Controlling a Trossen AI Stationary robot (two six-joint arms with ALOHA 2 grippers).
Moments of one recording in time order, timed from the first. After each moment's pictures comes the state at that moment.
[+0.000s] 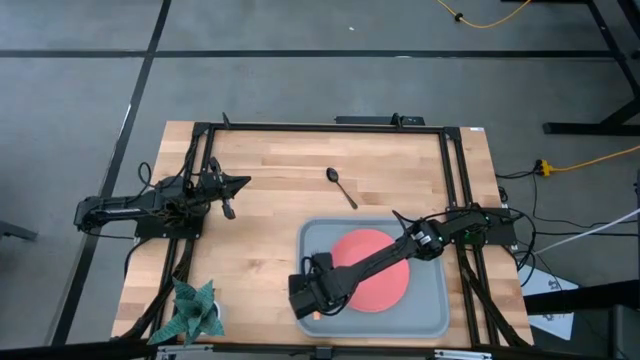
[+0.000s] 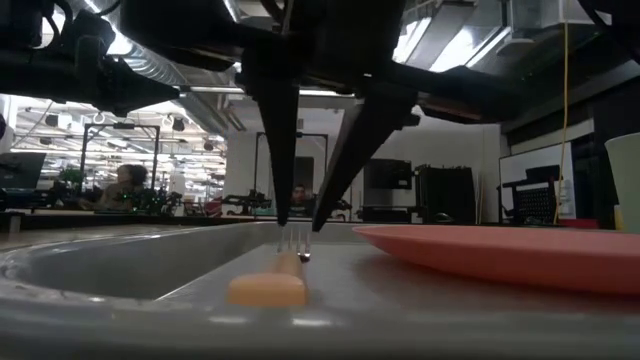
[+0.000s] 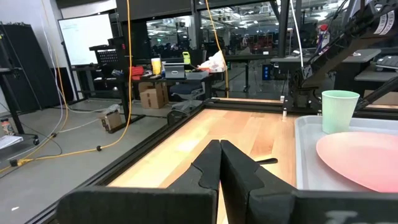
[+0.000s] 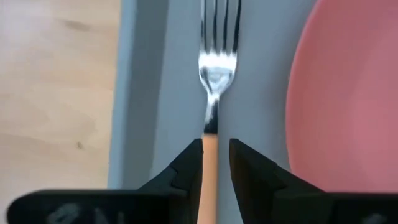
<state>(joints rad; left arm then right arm) 0.11 0.00 0.01 0.10 -0.31 0.07 0.47 2.54 2.33 -1.25 0.28 1.94</state>
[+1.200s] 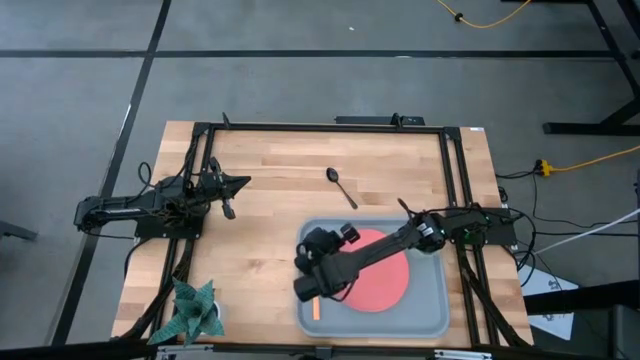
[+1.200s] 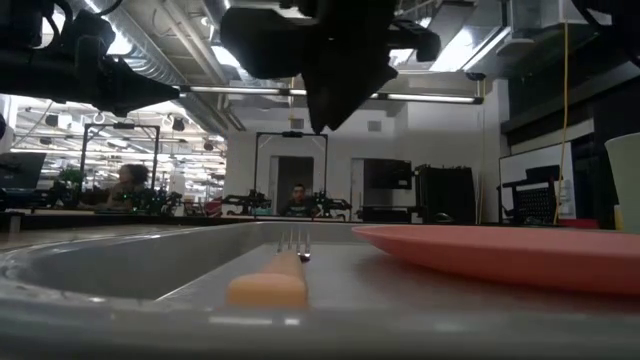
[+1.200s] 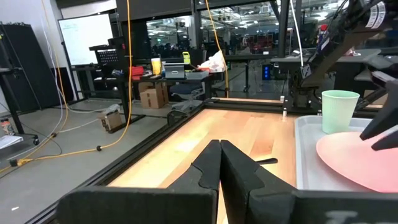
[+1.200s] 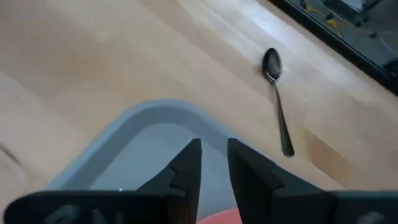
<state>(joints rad) 0.11 0.00 0.01 0.10 -0.31 0.07 0.42 2.49 2.35 -1.57 0.83 1.38</state>
